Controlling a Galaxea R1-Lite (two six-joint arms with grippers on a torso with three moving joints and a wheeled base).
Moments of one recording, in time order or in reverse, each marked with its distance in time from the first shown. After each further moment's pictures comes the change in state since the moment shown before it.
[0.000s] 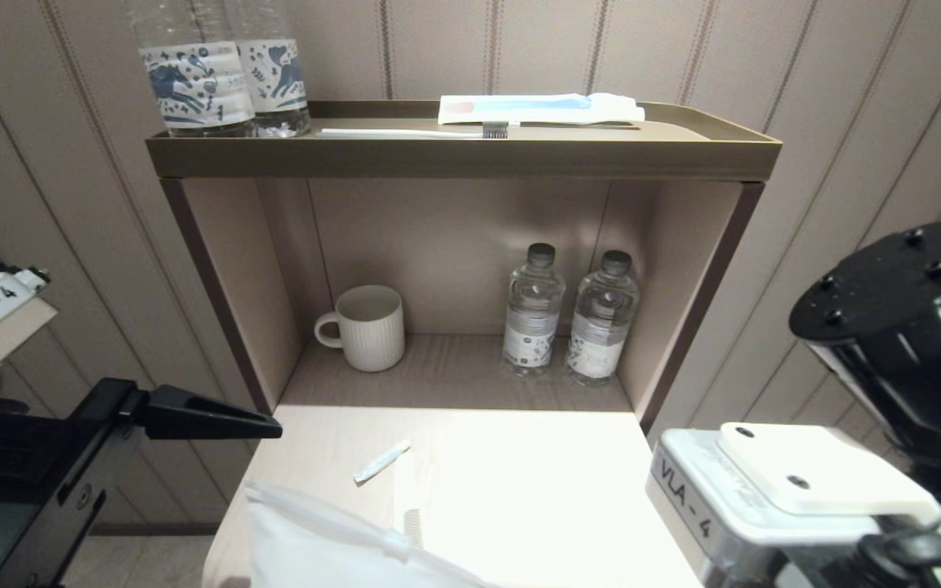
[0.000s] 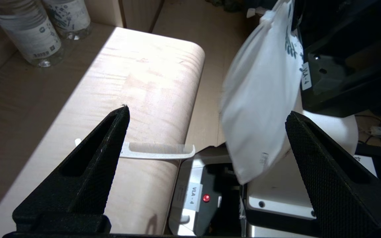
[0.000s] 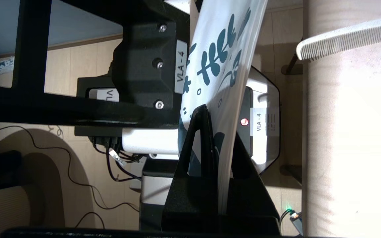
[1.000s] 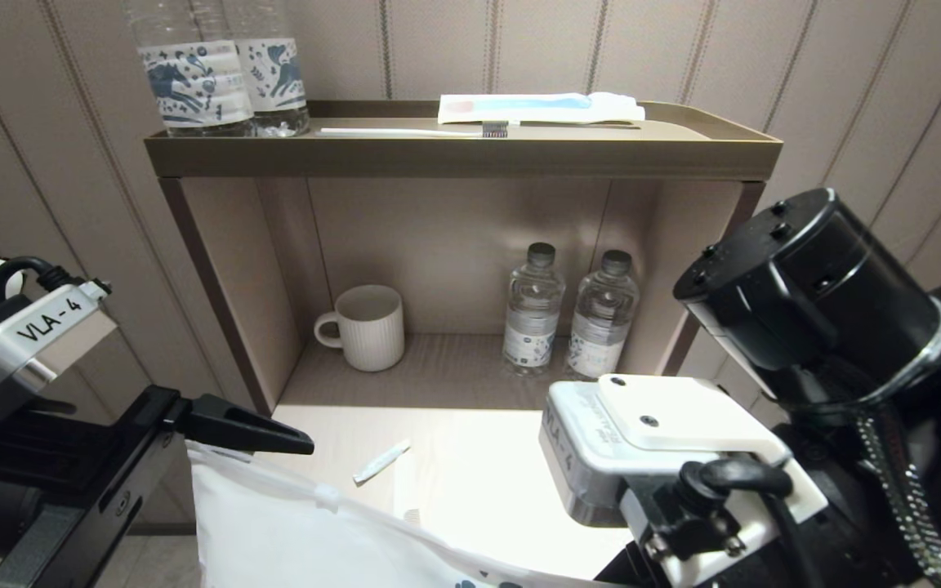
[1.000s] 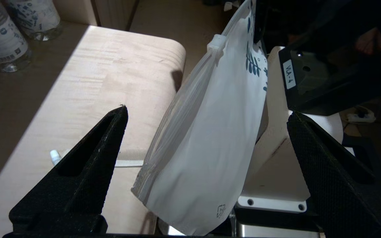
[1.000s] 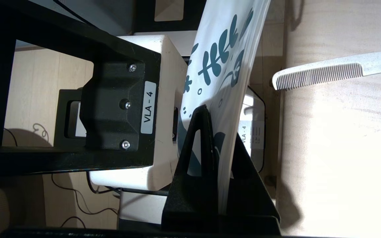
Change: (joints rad) left arm -0.071 0.054 -0.034 0.043 -0.005 0.030; right arm 0.001 0.121 -0.113 -0.024 -0.001 -0.048
